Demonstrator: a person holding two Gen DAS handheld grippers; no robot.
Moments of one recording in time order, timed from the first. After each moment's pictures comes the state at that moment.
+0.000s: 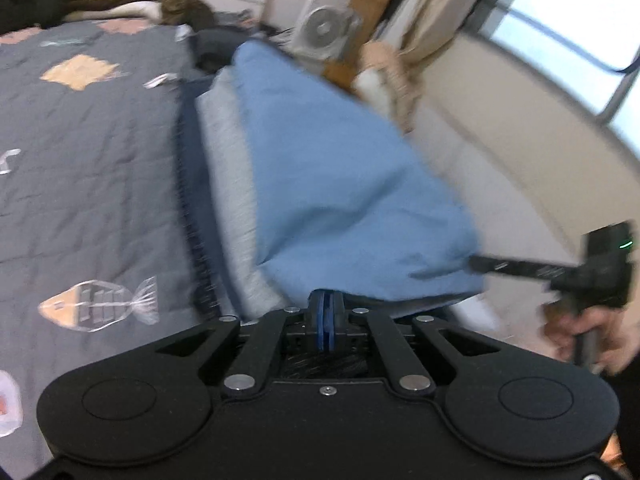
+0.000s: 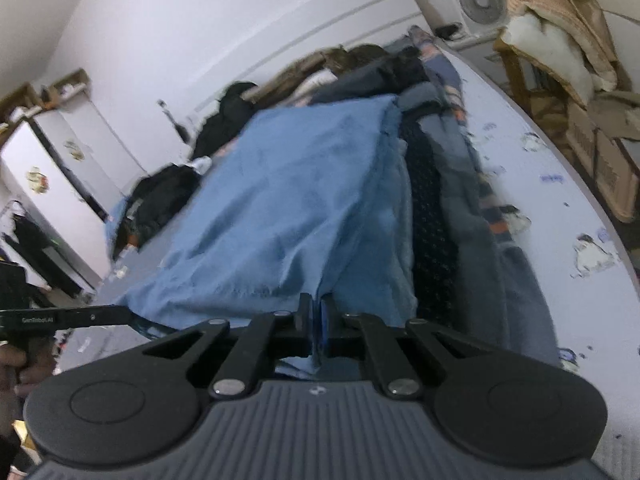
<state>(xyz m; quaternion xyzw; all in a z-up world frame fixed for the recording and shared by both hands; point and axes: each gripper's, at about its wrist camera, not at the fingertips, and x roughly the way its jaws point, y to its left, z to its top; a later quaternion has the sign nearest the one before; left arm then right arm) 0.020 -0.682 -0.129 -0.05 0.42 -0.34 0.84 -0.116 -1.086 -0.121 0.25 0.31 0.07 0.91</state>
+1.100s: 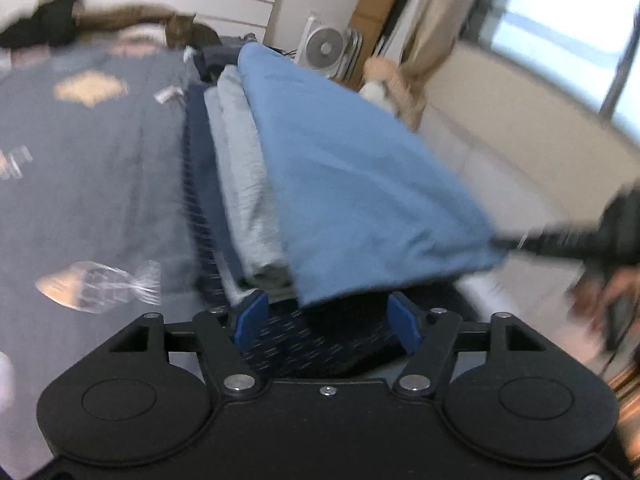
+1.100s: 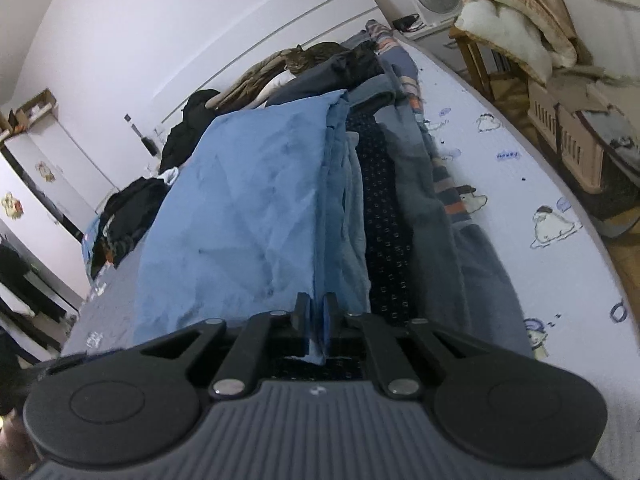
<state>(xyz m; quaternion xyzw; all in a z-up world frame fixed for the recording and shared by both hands) 0.002 -0.670 -0.161 -0.12 0.38 -0.36 0.85 -0.129 -1.100 -0.127 0.27 0.32 0.04 0.91</state>
